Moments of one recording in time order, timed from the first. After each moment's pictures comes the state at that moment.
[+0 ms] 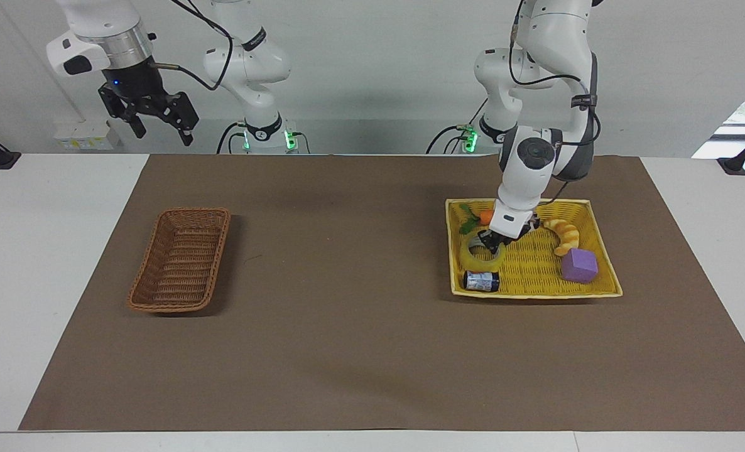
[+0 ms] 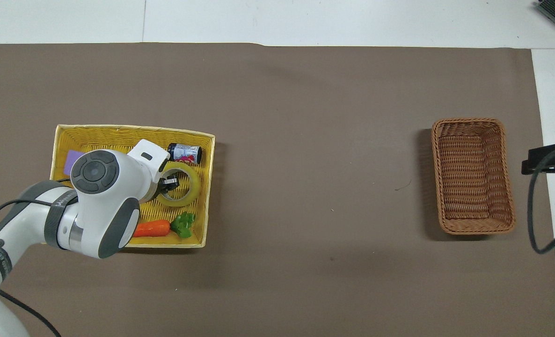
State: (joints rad) left arm -0.19 0.12 -0.12 -2.23 0.09 2.35 -0.57; right arm 0.08 -0.09 -0.10 -1.56 -0.04 1.47 0.18
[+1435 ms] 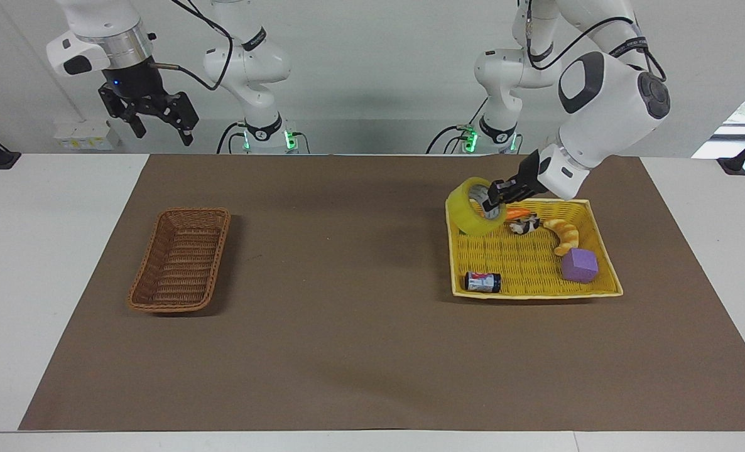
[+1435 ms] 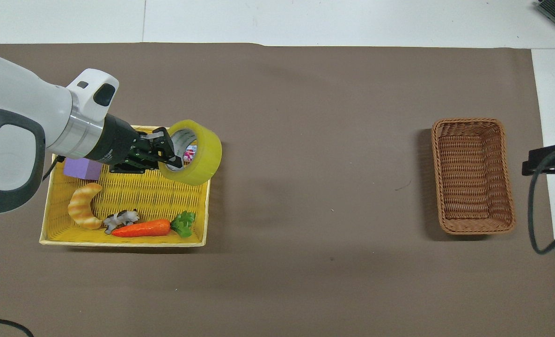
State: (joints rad) left arm -0.12 0.09 -0.13 -1.73 -0.56 1.76 -0.35; right arm 0.08 -0.09 -0.11 -1.56 -0.04 1.46 0.18
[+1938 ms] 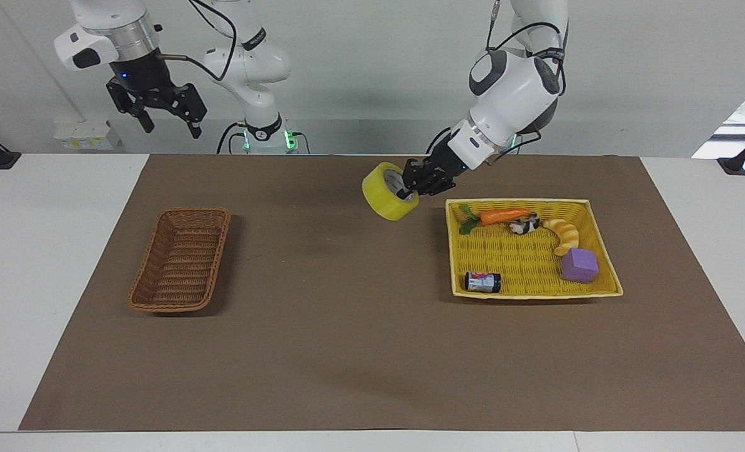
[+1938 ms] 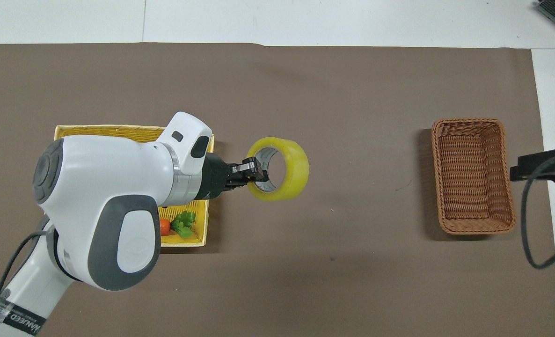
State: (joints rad) left arm -0.36 -0.03 -0.17 -1.99 -0.73 2.24 -0.30; right arm 0.09 -0.11 -0.08 -1.56 0.03 1.45 0.17
